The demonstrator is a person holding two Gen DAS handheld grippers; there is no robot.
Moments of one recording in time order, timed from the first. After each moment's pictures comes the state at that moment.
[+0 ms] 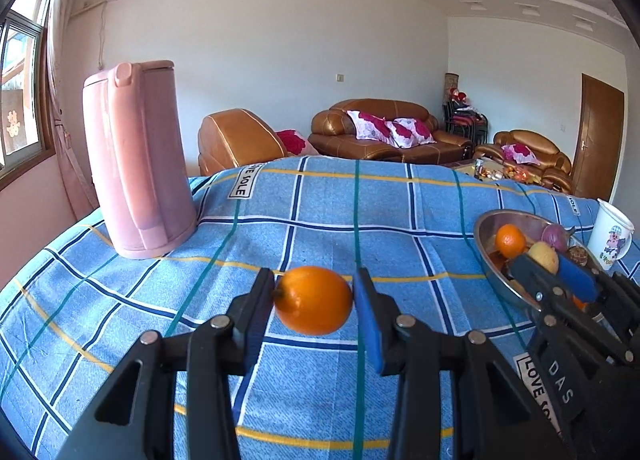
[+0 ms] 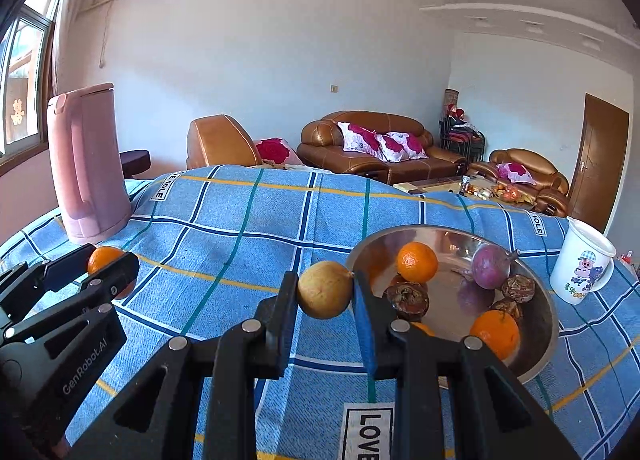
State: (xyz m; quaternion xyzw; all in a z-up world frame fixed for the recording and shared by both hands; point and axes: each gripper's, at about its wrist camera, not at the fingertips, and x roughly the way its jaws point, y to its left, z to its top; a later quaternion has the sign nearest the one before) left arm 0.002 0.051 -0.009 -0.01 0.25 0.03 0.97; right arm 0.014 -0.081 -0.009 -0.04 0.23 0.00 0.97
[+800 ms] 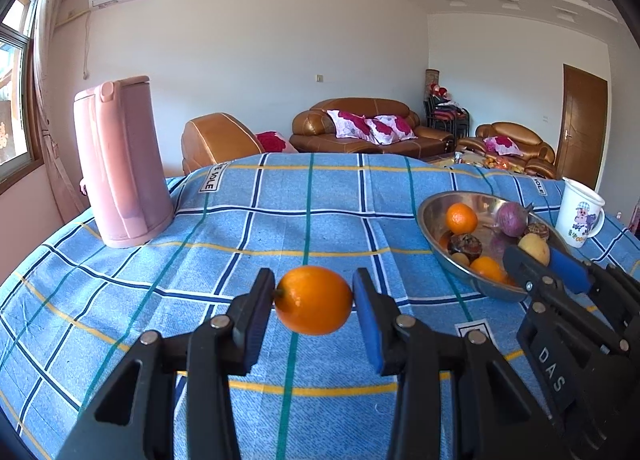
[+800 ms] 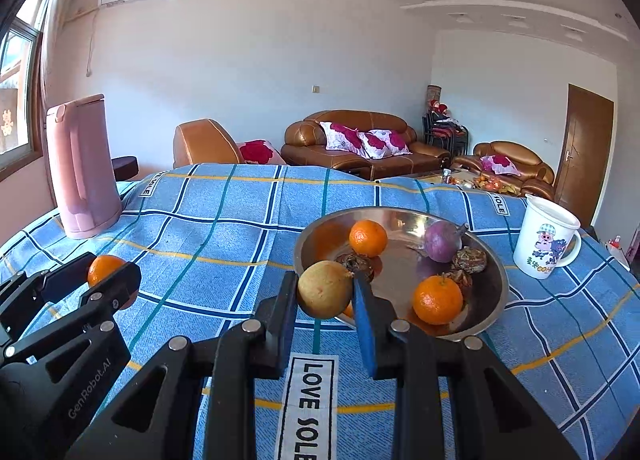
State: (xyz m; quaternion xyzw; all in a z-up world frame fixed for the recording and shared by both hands) left arm -0.037 0.005 -0.007 0.01 0.25 0.00 0.97; right arm -0.028 -0.124 -0.009 -0.02 0.23 -0.02 0.97
